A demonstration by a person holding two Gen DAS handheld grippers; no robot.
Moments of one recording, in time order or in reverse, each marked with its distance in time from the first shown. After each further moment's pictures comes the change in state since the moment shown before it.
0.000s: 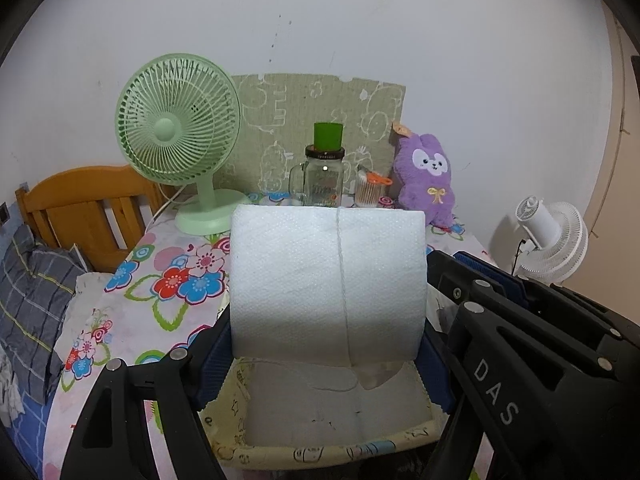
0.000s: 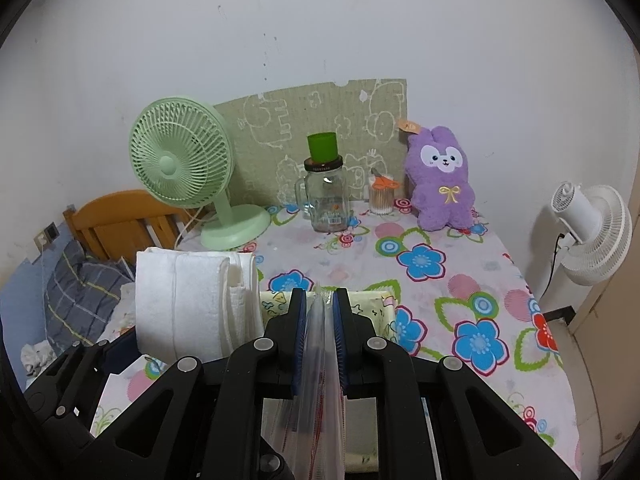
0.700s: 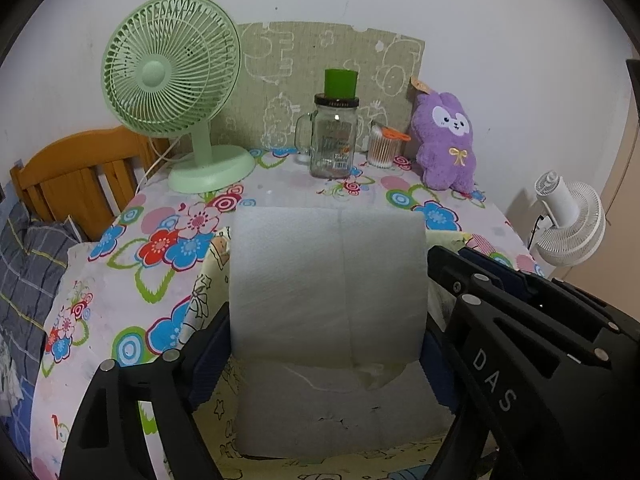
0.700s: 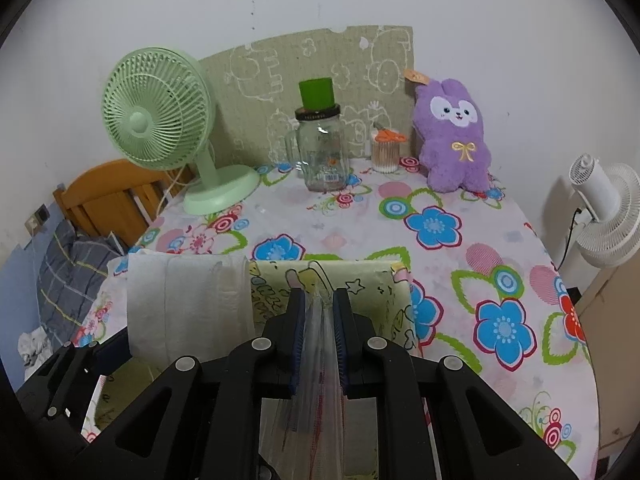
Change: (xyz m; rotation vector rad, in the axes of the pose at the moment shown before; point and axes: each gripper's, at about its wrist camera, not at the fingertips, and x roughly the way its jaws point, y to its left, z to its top) left arm 0.048 0.005 -0.014 -0.028 0.134 0.016; right arm 0.060 -0.010 -0.014 0.009 0.122 -0.005
